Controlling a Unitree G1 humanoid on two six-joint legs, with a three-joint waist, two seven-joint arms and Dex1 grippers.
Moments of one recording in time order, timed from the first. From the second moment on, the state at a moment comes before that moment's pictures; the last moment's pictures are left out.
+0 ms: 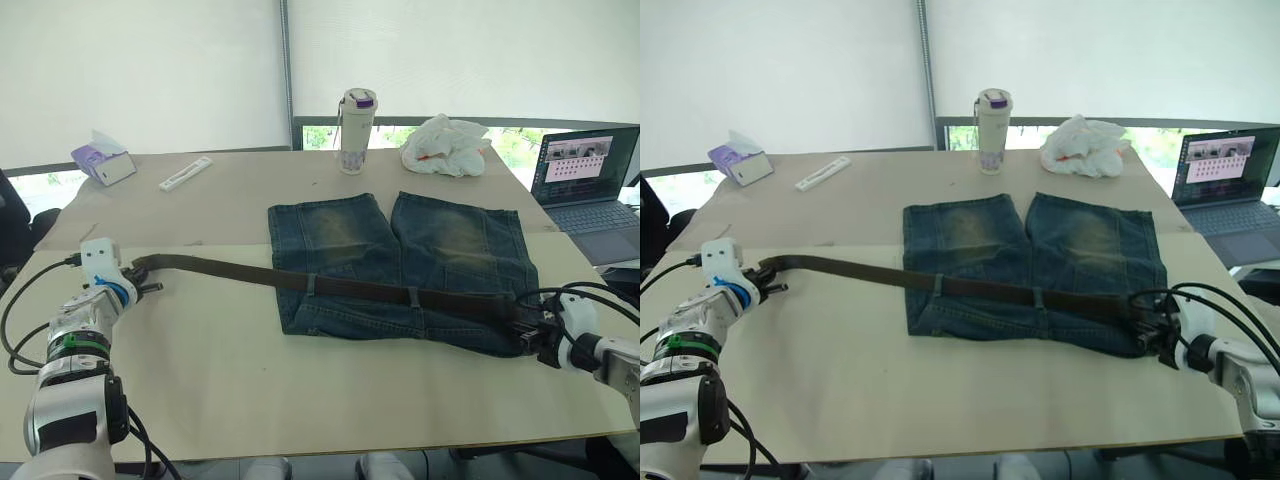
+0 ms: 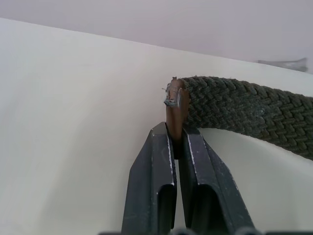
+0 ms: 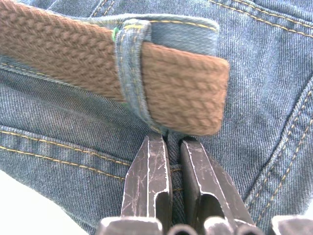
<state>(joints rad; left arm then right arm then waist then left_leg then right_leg) -0.74 0.69 0.31 1.09 -0.28 0.26 -0.33 -0.08 -0.85 -0.29 0.08 0.42 0.72 0.74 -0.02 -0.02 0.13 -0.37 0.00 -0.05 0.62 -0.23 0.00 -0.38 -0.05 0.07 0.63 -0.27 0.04</state>
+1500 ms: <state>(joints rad) -1.01 0.39 -0.10 1.06 -0.12 0.11 -1.43 -0.41 -0.99 -0.14 0.29 0.47 0.85 1.18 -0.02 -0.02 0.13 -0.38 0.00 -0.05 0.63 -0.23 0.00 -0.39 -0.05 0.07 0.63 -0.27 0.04</state>
